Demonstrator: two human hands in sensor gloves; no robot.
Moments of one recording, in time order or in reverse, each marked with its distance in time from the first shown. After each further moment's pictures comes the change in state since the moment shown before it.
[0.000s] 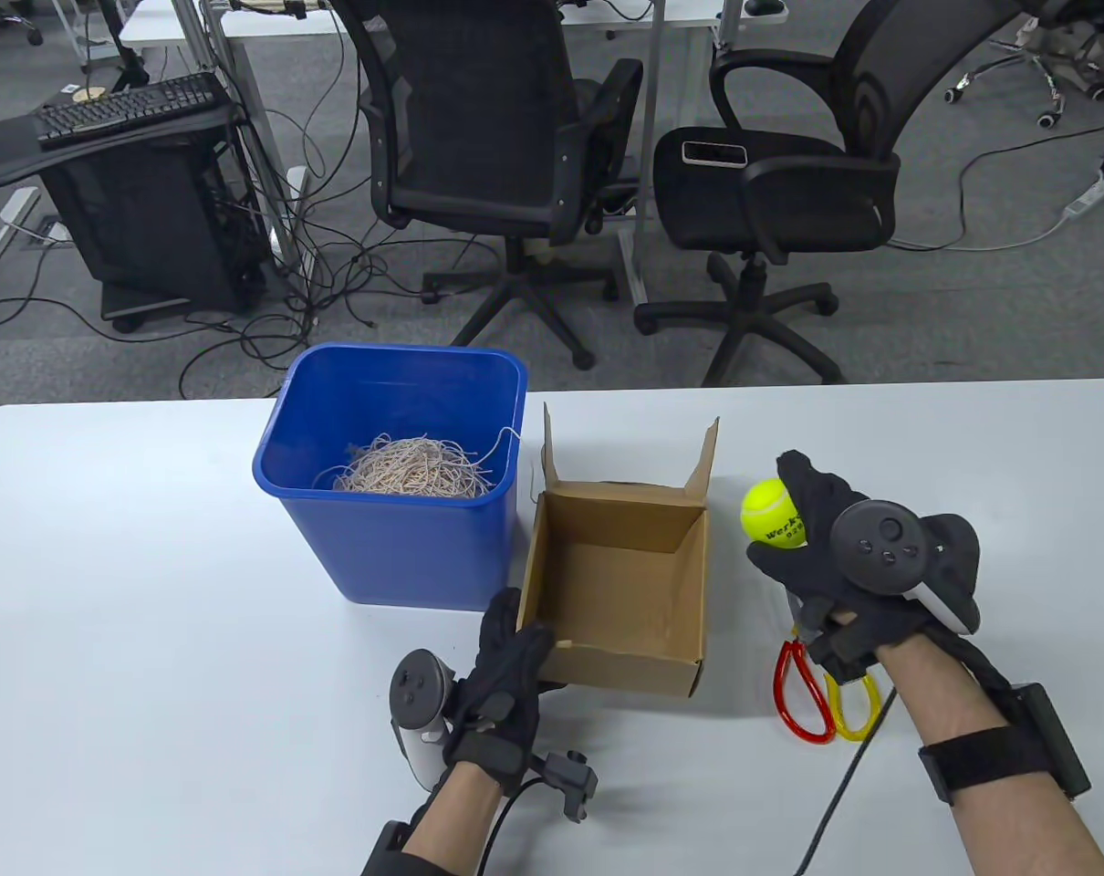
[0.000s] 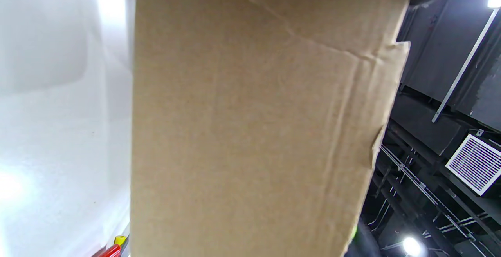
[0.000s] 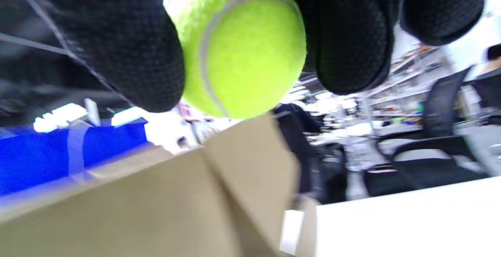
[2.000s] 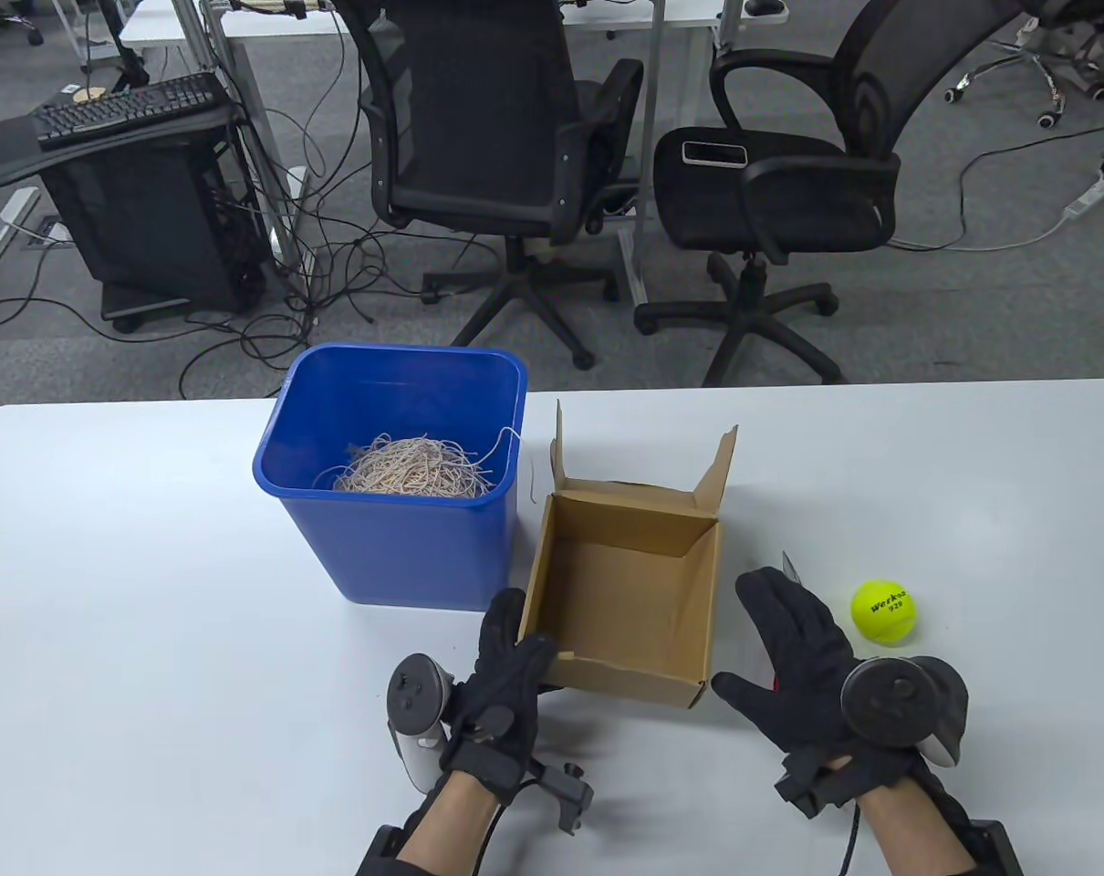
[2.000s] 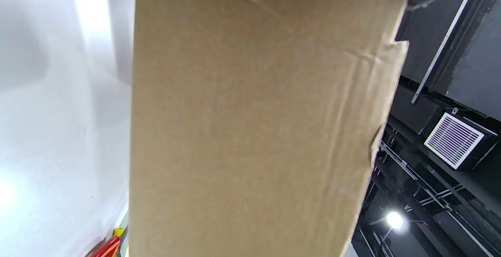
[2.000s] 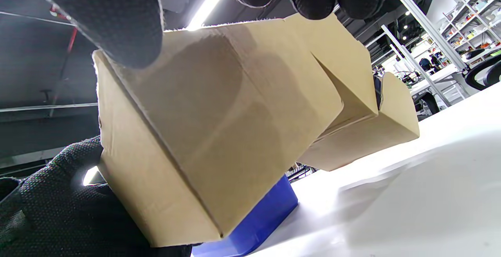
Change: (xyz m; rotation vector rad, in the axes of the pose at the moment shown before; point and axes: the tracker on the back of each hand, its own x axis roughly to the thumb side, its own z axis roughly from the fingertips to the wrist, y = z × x) left_hand 0.007 -0.001 0.005 -0.052 -0.070 -0.034; right_hand 0.011 0.065 0.095 0.009 -0.251 -0.460
